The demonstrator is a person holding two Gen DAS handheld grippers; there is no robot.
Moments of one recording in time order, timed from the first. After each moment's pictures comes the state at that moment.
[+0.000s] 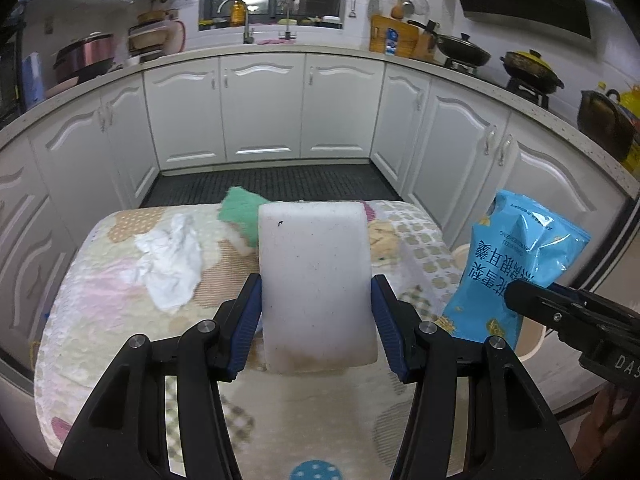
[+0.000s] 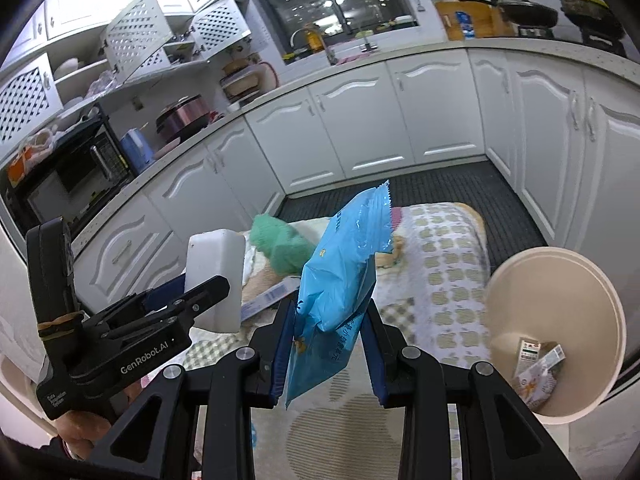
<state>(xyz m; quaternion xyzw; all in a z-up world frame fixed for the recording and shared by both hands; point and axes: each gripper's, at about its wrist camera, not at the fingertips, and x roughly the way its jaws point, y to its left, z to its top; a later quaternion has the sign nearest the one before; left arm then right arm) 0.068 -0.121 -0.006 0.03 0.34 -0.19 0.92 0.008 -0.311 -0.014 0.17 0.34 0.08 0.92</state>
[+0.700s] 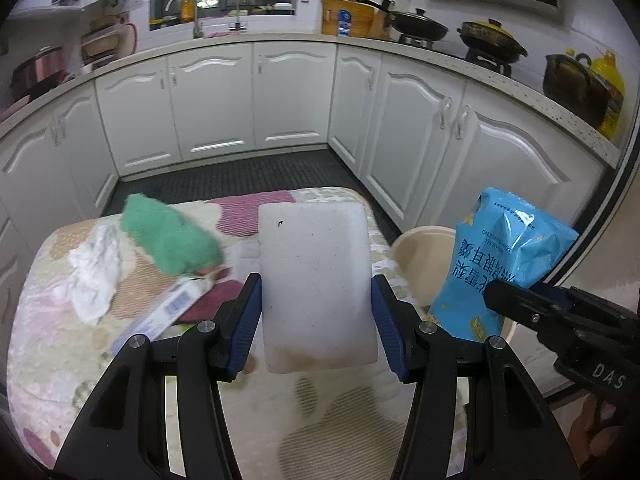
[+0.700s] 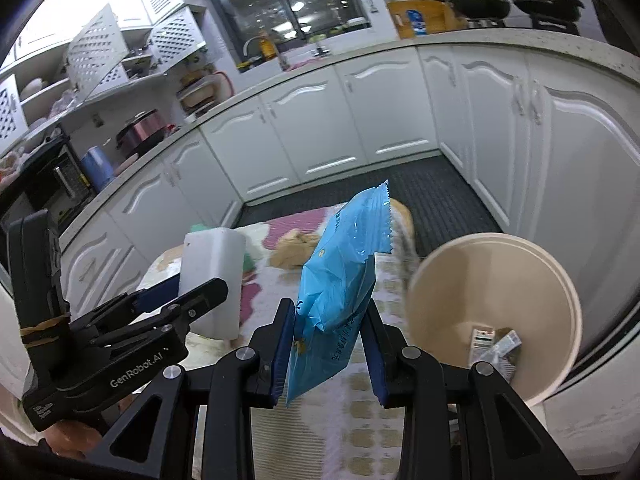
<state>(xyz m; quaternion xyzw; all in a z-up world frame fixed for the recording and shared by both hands) 0.063 -0.210 -0.017 0.06 0.36 -0.26 0.90 -0.010 -0.373 -0.027 0.18 0.35 0.01 0.92</state>
